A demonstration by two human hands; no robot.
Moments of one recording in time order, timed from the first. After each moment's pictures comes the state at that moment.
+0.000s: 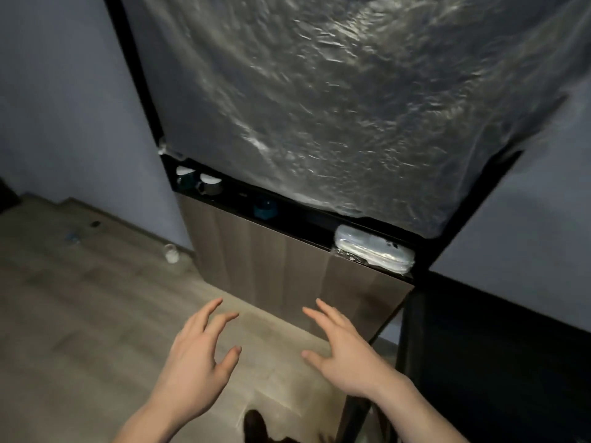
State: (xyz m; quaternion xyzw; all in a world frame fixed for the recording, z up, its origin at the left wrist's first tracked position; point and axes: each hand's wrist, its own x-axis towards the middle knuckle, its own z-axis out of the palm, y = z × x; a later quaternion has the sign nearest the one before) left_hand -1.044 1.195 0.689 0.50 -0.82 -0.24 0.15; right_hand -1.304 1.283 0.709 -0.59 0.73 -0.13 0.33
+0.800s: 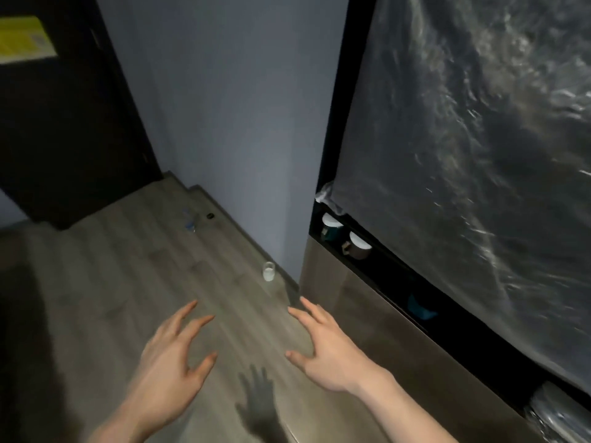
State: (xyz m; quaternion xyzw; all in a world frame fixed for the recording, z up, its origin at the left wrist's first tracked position) left_hand -0.781 0.884 0.710 0.70 -0.68 -0.21 0.13; right_hand -1.059 0.845 0.701 -0.74 0.57 -0.06 0.35
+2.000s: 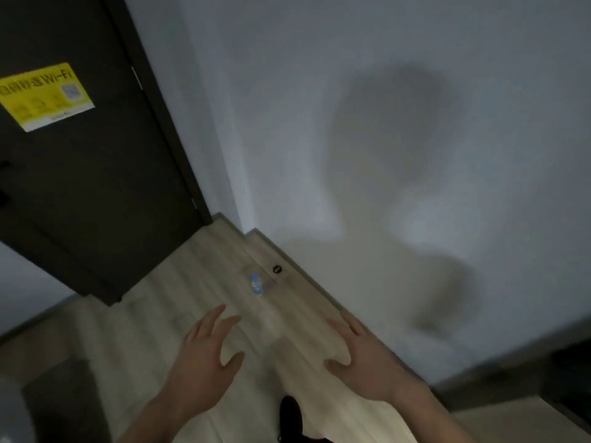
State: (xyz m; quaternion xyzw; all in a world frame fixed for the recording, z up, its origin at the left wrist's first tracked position) left_hand -0.342 0.308 0.656 0.67 -0.70 -0.22 0.10; right_hand -0.652 0.300 0.649 -0.70 0.61 -0.04 0.38
